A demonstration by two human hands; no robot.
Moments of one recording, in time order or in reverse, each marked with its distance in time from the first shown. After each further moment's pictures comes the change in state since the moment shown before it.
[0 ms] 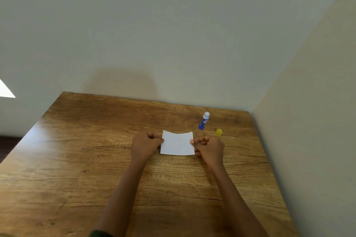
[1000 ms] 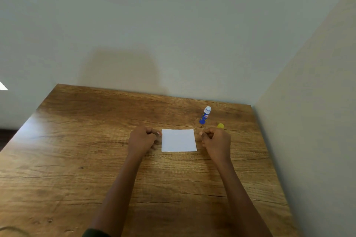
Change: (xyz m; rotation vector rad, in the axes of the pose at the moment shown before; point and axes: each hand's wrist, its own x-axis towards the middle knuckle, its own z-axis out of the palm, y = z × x) left_hand 0.009 -0.003 -0.004 0.008 -0.082 -0.015; right_hand 0.013 0.003 -0.010 -0.261 0.085 -0.127
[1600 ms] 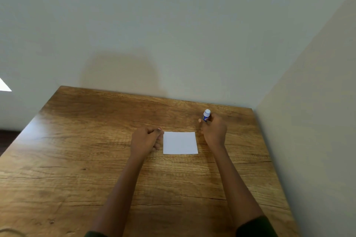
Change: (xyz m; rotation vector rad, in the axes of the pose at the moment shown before) left_hand -0.004 0.008 0.003 -0.203 0.034 0.029; right_hand 0.040 -0.019 0.015 0.033 0.077 0.011
